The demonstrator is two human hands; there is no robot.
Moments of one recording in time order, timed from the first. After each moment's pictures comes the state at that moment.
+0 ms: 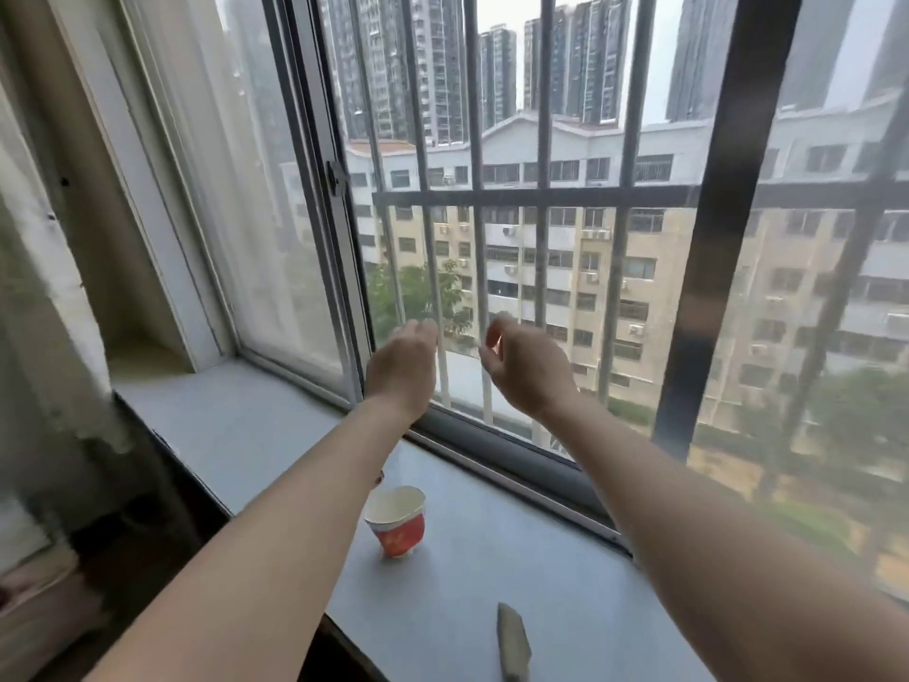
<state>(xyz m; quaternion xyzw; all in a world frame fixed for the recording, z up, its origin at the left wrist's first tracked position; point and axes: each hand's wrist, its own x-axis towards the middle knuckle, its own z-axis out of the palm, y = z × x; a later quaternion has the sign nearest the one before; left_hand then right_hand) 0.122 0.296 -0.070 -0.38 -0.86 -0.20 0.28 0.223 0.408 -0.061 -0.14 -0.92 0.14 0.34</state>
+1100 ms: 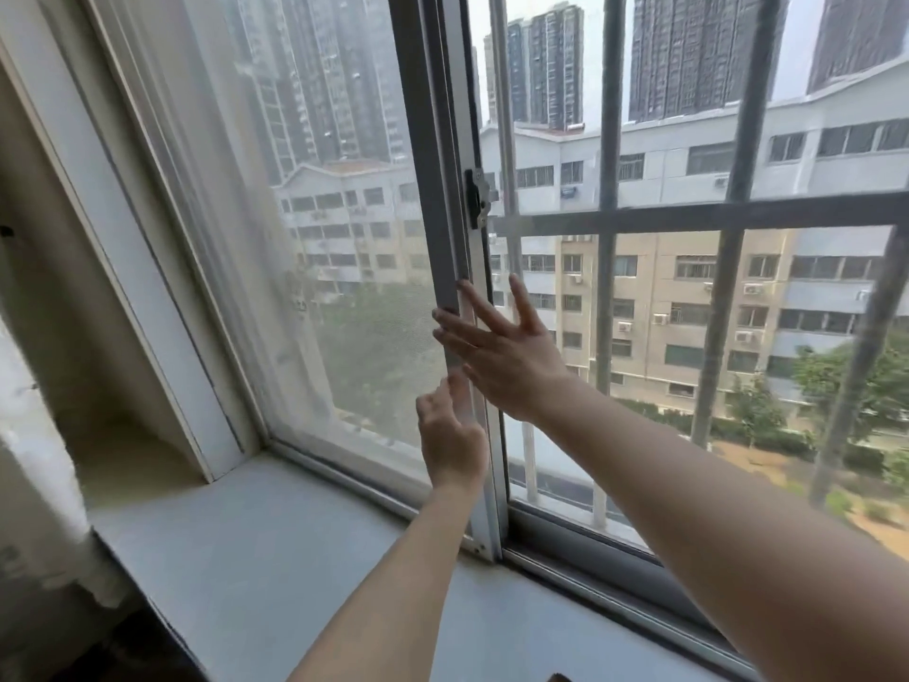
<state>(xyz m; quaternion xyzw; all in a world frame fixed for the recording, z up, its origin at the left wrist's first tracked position) -0.218 0.313 -0.117 -0.25 -0.75 -0.60 0.13 -0.165 0.381 -0.032 -0.09 -0.91 -0.34 0.21</state>
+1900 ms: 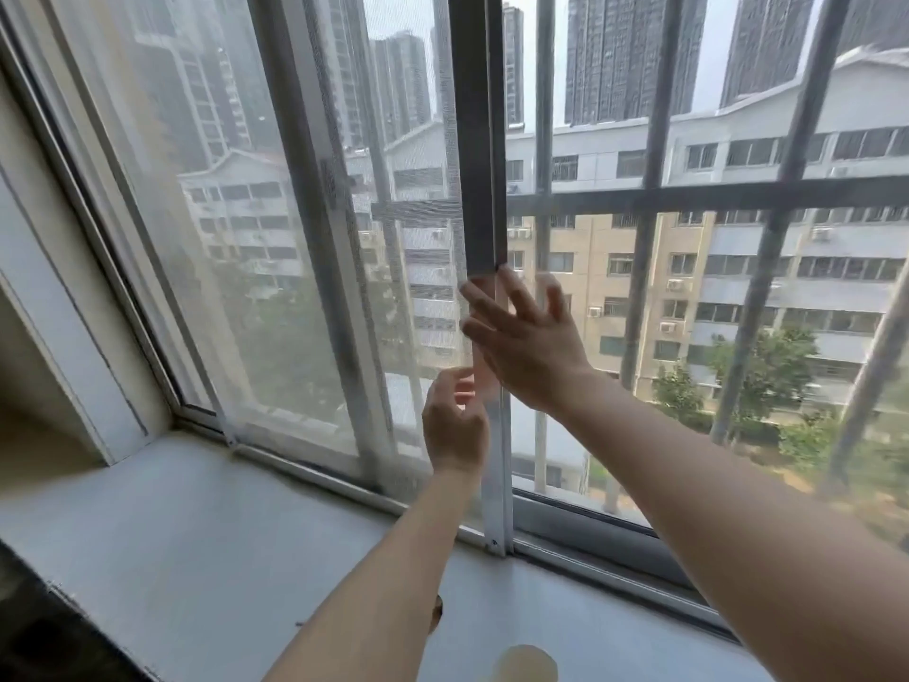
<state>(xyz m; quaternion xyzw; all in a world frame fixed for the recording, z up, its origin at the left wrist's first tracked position) -0.059 0.360 -0.125 -0.29 -0.68 -0.67 0.05 0.003 0.444 -0.056 -0.09 -0.82 -0.35 0.45</state>
